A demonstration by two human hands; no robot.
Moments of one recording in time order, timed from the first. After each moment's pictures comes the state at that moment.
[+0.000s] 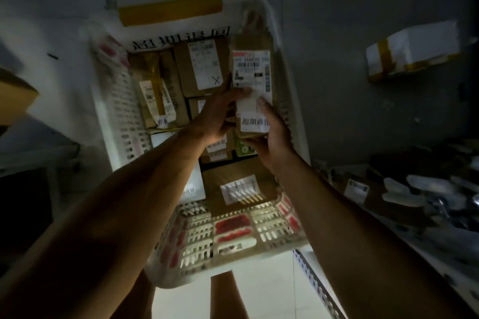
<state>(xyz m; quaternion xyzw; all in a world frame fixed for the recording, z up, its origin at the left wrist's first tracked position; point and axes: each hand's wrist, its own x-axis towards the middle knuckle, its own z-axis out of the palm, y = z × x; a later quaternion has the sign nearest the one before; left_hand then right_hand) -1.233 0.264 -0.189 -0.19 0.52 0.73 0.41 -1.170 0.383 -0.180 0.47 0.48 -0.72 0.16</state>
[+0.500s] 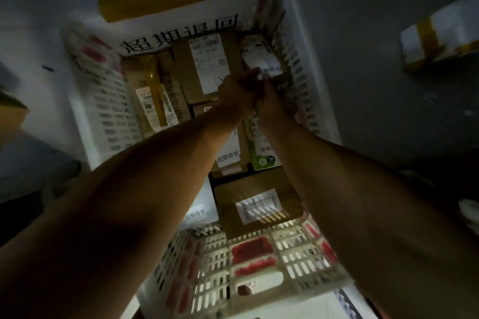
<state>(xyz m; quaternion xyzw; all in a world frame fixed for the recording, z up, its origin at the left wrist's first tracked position) -1.276 0.300 -0.284 -0.16 0.77 0.53 0.32 -1.243 0.376 -0.301 0.58 0.47 -0.65 0.09</state>
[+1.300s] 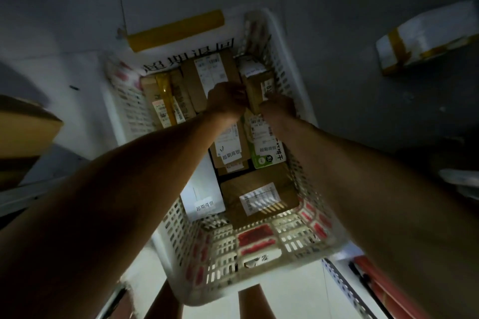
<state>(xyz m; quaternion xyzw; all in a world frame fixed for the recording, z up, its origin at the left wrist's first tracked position) -1.275 0.266 -0.203 -0.12 0.81 0.47 0.33 -1.238 0.388 -0.212 0.46 0.70 -0.51 0.21</state>
